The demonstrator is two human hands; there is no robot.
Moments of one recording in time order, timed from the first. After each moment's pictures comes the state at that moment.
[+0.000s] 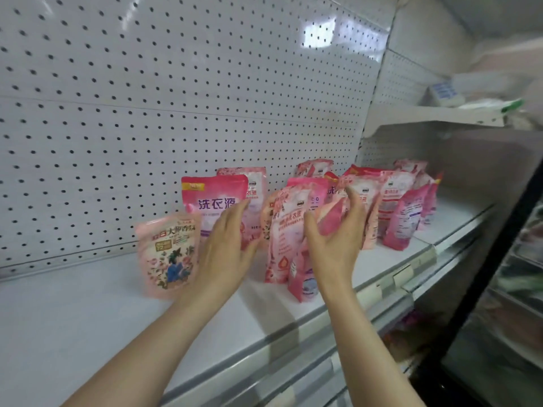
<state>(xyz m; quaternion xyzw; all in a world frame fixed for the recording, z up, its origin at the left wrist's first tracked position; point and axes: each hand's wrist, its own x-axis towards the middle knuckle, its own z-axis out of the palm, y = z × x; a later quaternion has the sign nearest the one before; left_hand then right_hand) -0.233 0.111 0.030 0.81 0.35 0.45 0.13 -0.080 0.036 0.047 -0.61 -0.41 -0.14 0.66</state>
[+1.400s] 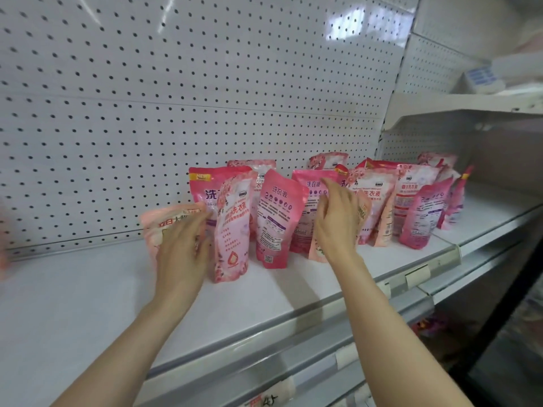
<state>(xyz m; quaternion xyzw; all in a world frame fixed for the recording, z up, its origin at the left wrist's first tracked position) -0.278 0.102 0.003 0.73 0.42 0.53 0.06 -0.017 0.079 0.041 -0.69 -0.51 -0.18 0.48</state>
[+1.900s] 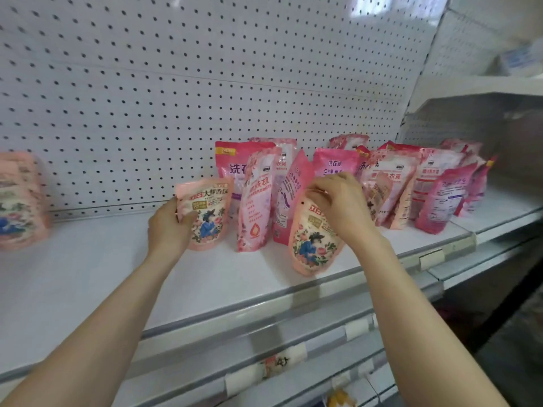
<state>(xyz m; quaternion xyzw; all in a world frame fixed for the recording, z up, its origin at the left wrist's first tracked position) -0.335 0.128 -0.006 0.60 0.58 0.50 0.23 -0.050 0.047 0.057 -0.61 -0.68 -0.16 0.36</state>
